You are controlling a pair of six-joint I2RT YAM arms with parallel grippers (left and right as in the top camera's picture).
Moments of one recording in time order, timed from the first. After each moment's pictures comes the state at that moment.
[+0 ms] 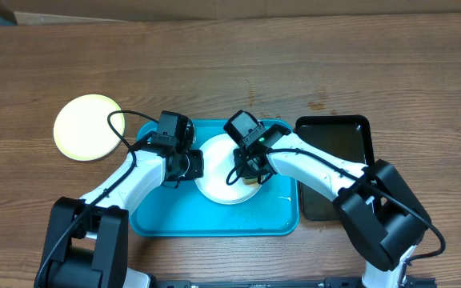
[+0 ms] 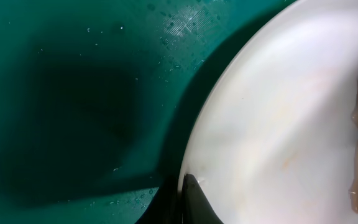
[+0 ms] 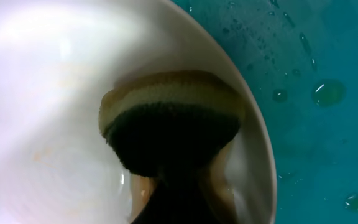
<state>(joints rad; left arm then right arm) -0.24 1.65 0.85 -0.50 0.16 -0.28 0.73 1.95 1.26 -0.67 0.01 0.60</state>
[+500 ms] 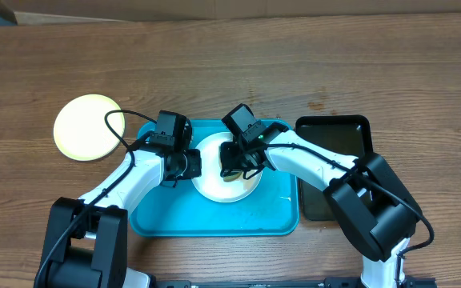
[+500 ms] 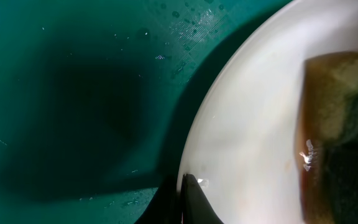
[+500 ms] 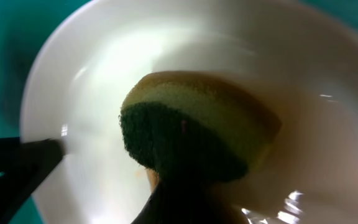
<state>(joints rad) -0.23 1.65 0.85 -0.50 0.14 -0.28 0.70 2.01 1.28 -0.46 -0.29 0.64</state>
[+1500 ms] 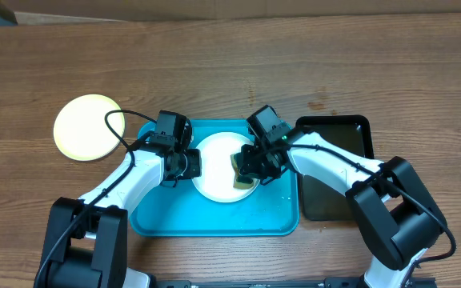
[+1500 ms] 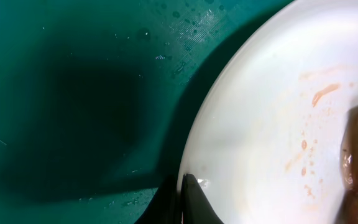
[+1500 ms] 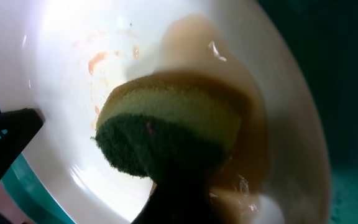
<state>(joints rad) -0.23 1.65 0.85 -0.50 0.14 -0.28 0.61 1.90 1.10 -0.44 -0.40 0.75</state>
